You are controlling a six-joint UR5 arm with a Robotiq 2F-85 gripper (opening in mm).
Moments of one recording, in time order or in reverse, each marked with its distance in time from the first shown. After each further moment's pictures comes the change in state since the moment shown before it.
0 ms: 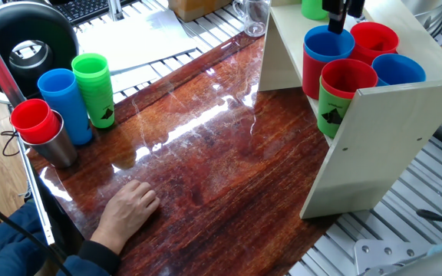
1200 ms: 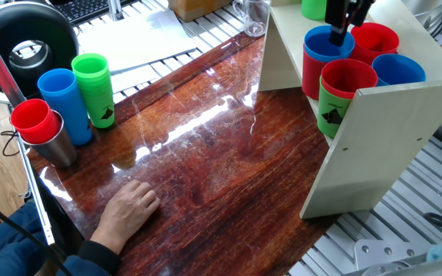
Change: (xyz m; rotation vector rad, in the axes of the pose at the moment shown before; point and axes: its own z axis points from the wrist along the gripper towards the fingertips) arm 0.005 0.000 0.015 -0.022 -0.036 0.014
